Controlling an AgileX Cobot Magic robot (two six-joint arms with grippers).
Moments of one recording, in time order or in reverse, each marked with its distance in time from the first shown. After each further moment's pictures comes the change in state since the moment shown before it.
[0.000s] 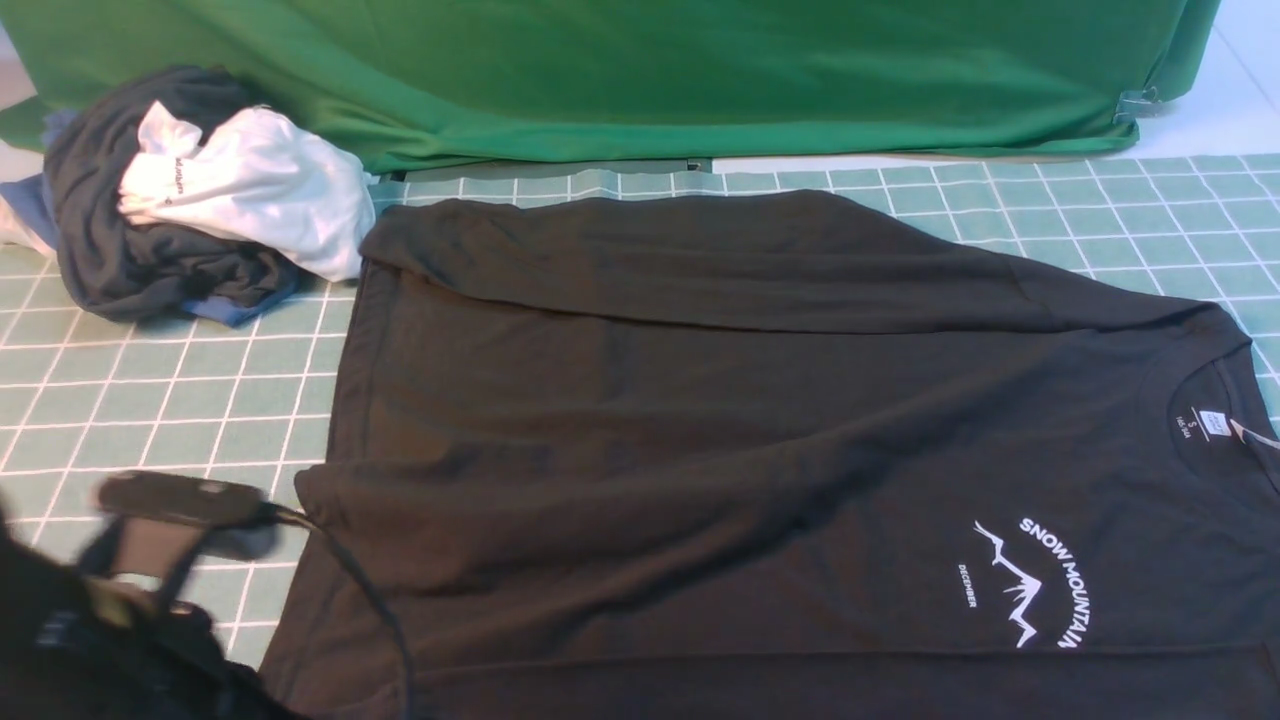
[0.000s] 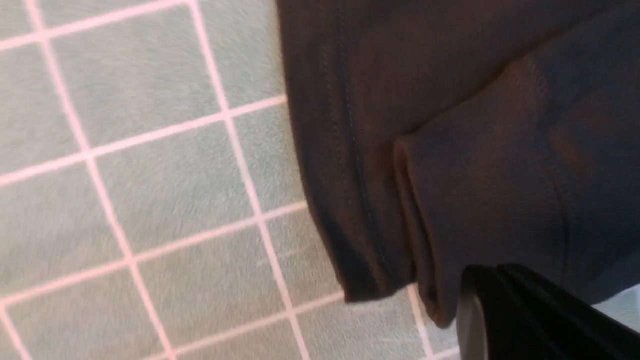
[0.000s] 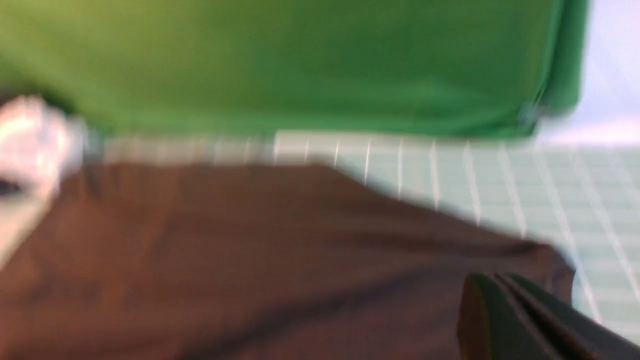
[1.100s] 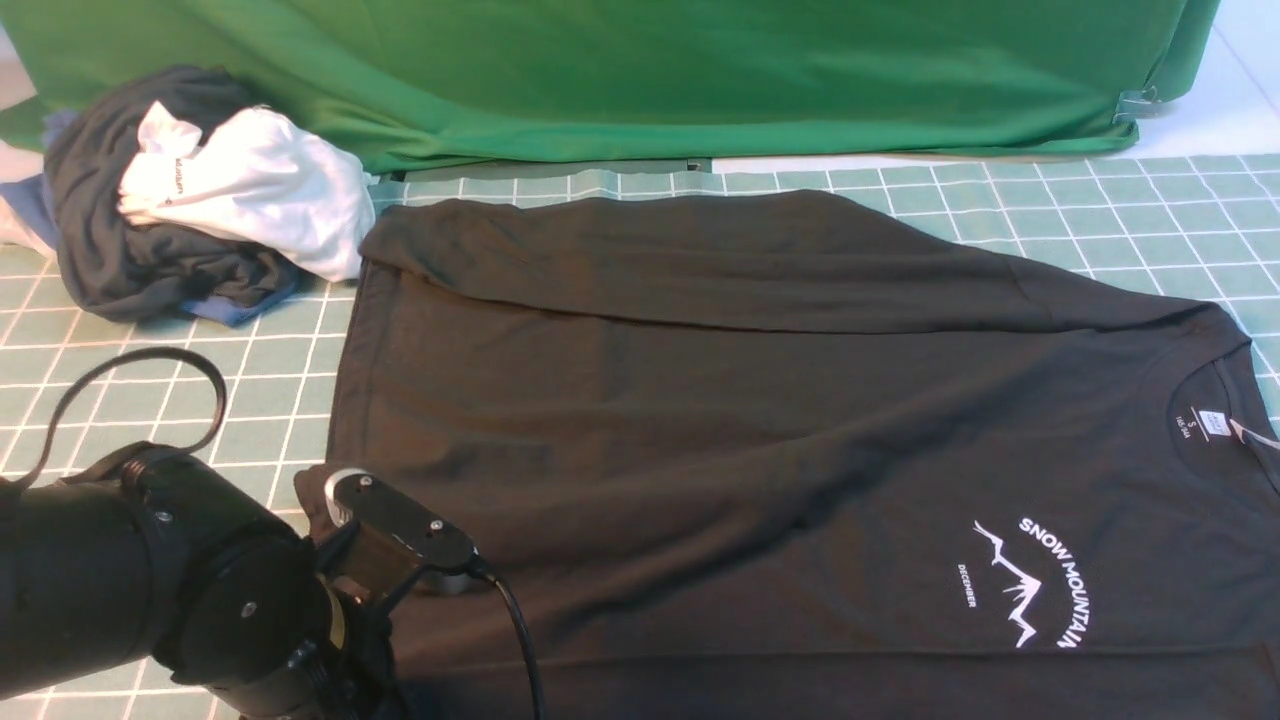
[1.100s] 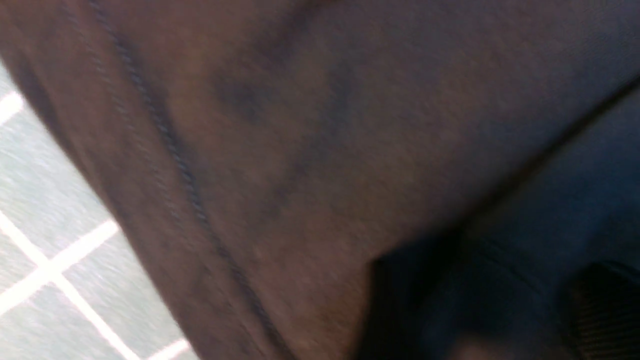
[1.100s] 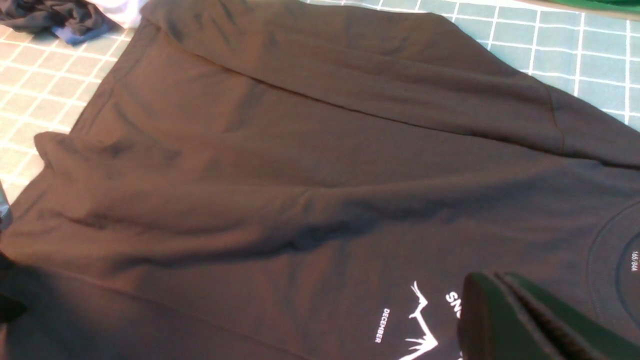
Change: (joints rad) right arm 0.085 0.153 0.015 0.141 0.023 -0.120; left arm -0.291 0.324 -0.027 0.204 -0.248 -0.102
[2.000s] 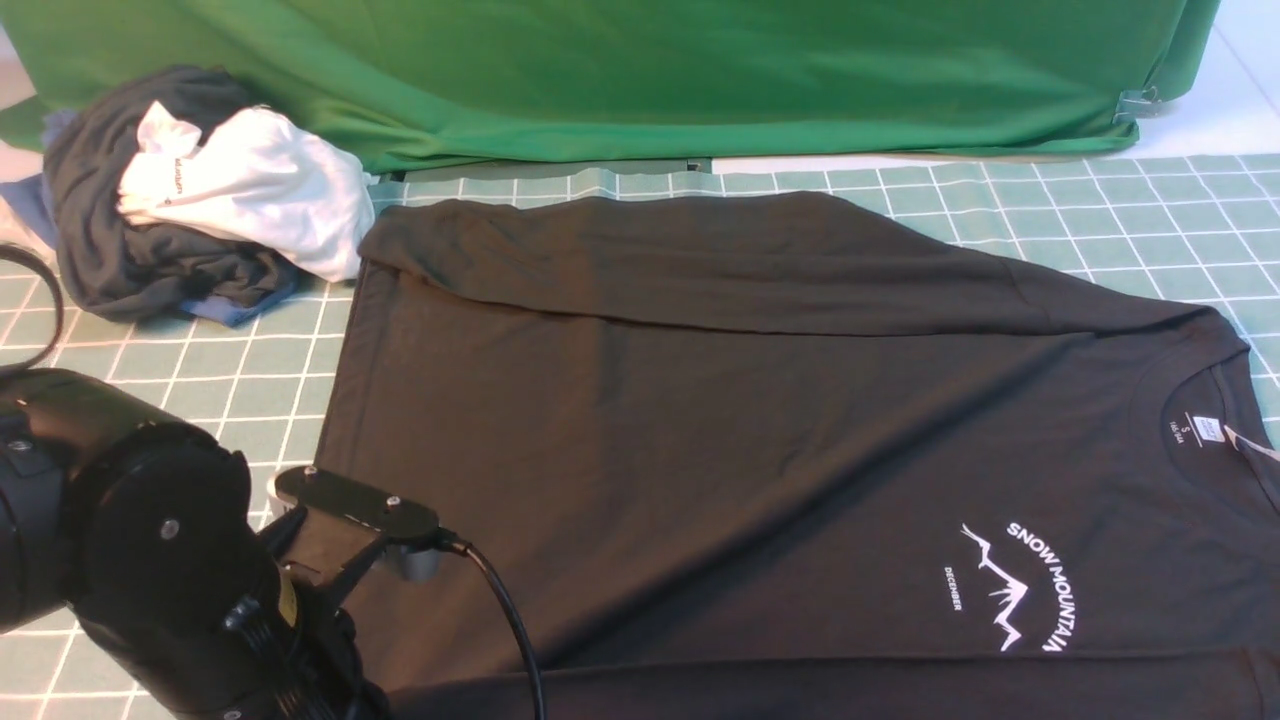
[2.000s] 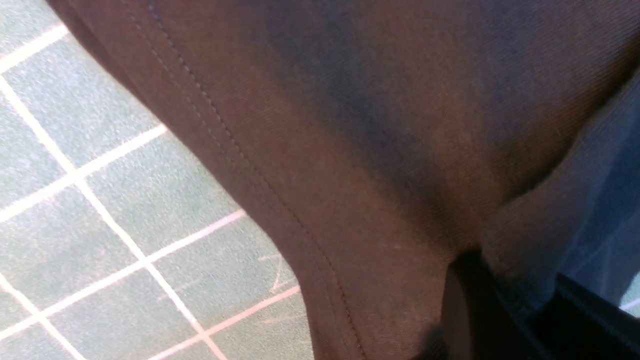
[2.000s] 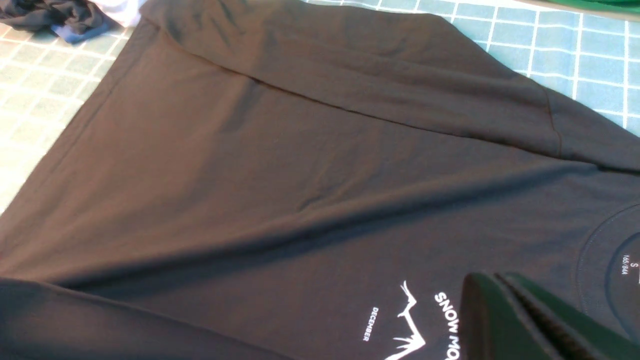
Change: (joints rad) right arm 0.000 0.000 0.000 0.000 0.000 -0.004; left arm 0.000 -0.156 -0.107 -0.147 0.349 -0.036
